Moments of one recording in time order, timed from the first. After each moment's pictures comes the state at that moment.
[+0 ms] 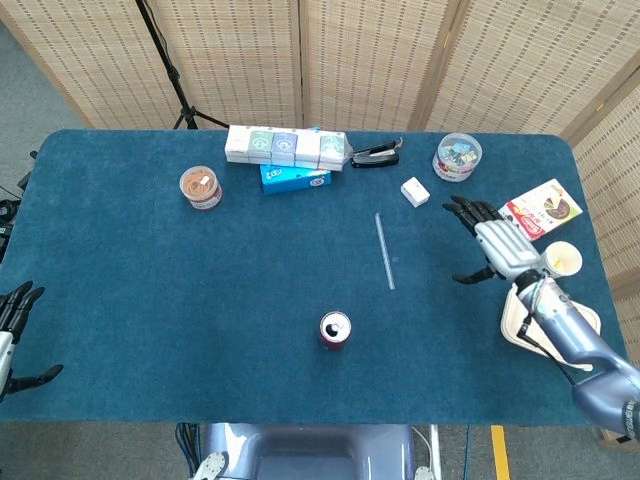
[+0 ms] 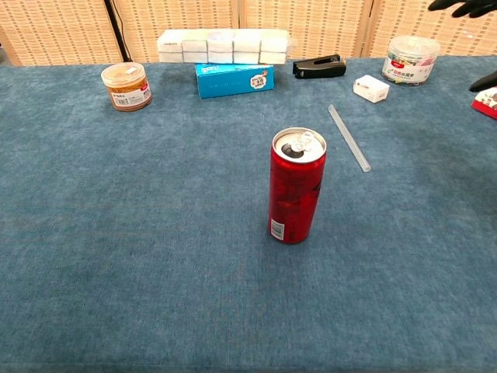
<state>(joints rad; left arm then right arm) -0.05 -0.95 0.01 -1.80 1.49 1.44 -0.07 0.65 -1.11 0.24 -1.41 -1.45 0.80 0.40</state>
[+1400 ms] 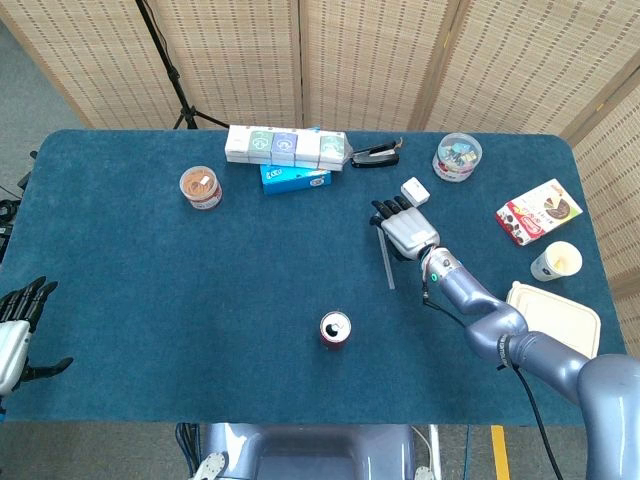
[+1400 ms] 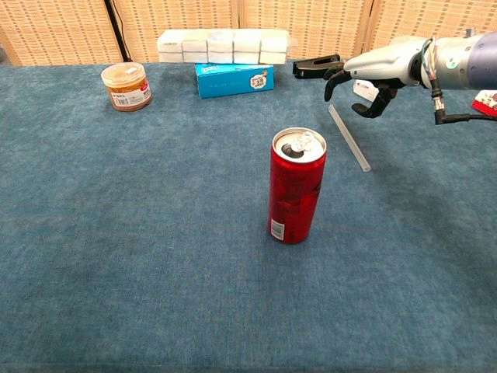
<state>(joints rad) -0.10 -0.98 -0.02 -1.83 1.37 1.35 0.03 1.00 -1.53 0.18 -0.99 -1.29 0.53 -0.05</state>
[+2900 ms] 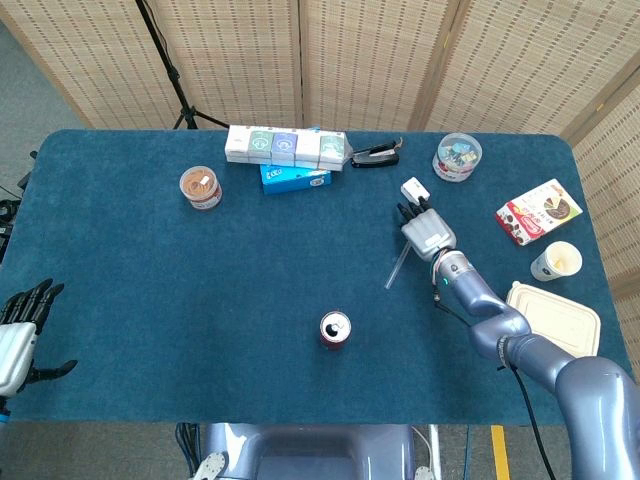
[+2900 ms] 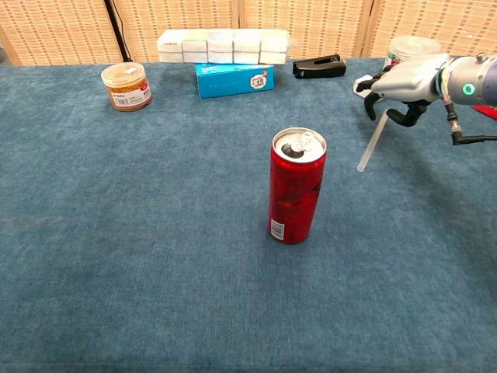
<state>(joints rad) -0.11 -0.98 -0.01 -1.84 1.39 1.35 0.05 0.98 -1.59 0.08 -0.84 -1.20 0.54 -0.37</state>
